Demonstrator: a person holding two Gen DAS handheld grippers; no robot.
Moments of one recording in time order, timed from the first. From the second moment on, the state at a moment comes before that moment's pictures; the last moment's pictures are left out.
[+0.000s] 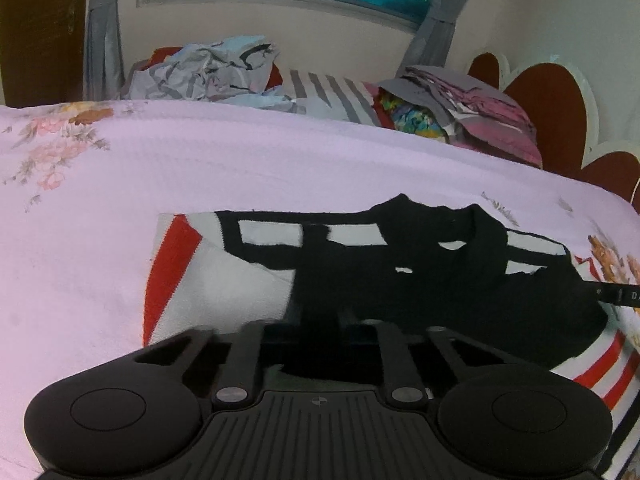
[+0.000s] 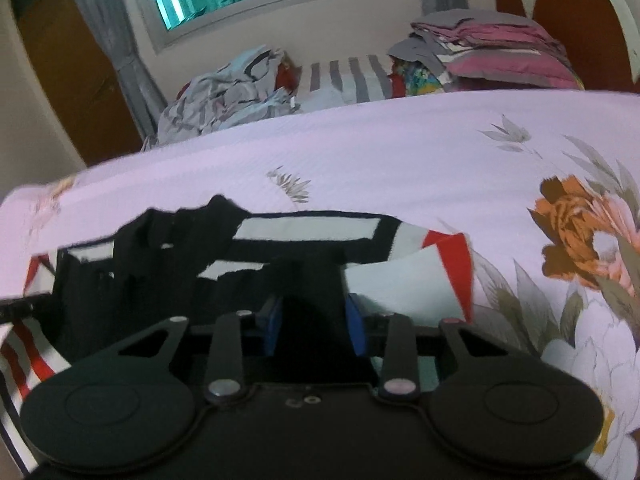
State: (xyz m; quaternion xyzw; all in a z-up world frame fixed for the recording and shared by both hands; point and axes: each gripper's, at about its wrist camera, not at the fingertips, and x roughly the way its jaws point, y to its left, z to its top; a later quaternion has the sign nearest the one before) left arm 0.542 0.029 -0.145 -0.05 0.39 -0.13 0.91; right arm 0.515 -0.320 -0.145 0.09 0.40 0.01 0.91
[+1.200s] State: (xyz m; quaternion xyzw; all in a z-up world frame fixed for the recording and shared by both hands) left arm 0.547 0.049 -0.137 -0.11 0.35 -0.09 0.93; right arm 0.519 -0.343 -0.133 0.11 0.33 -0.05 0.94
